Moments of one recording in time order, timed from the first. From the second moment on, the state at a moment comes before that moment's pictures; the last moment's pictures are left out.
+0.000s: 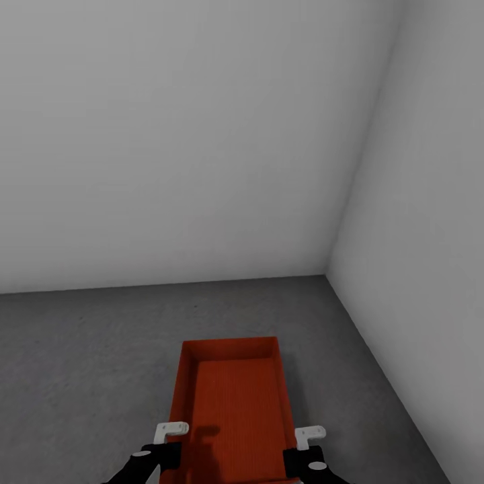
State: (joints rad) left arm -0.45 -0.05 0.02 -0.33 0.02 0.14 0.06; right arm -0.50 0.10 0.65 -0.19 -0.53 -0.03 -0.21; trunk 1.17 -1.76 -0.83
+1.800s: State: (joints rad) left arm -0.45 -0.04 0.02 -0.33 0.01 0.12 0.06; right arm -0.50 0.09 0.63 -0.17 -0.52 -0.03 -0.22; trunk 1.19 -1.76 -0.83
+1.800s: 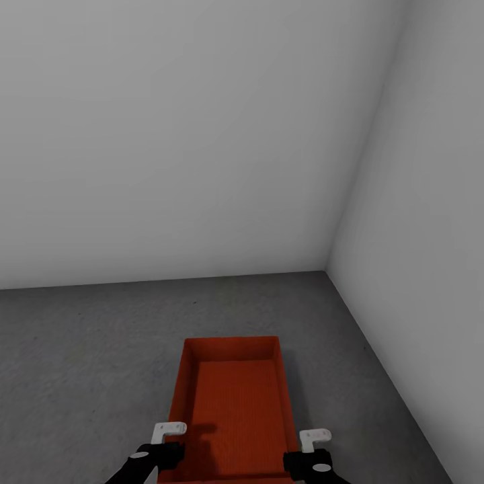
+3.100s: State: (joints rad) left arm -0.45 -0.04 0.02 -0.33 0.01 0.12 0.06; right arm -0.50 0.09 0.63 -0.17 -0.52 -0.03 -0.22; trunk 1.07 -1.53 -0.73
